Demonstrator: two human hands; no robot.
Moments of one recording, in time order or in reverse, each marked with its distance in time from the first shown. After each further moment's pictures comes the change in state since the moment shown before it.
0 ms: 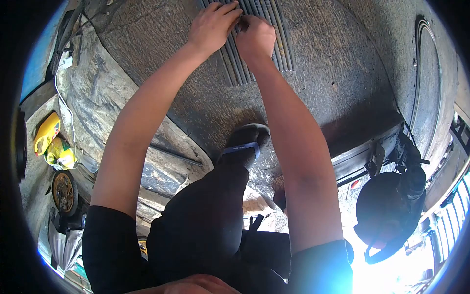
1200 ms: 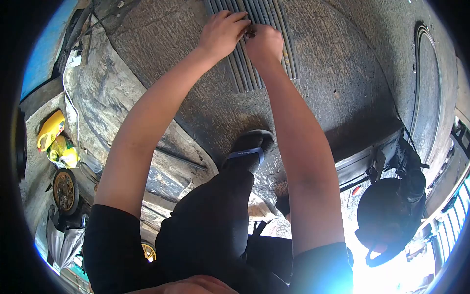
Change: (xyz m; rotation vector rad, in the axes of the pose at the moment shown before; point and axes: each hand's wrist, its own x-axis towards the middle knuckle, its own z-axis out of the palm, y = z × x) left_hand 0.001 -0.006 0.009 0.164 0.324 0.151; right_hand 0.013 -0.006 -0.010 -0.158 -0.149 0.047
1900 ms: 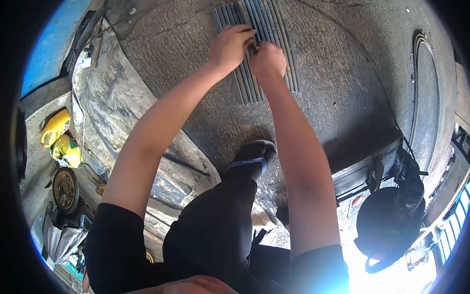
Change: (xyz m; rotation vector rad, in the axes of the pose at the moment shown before) left_hand 0.003 0.010 -0.006 -0.389 0.139 -0.264; right_hand -0.006 -0.018 -0.013 -0.133 -0.132 0.164
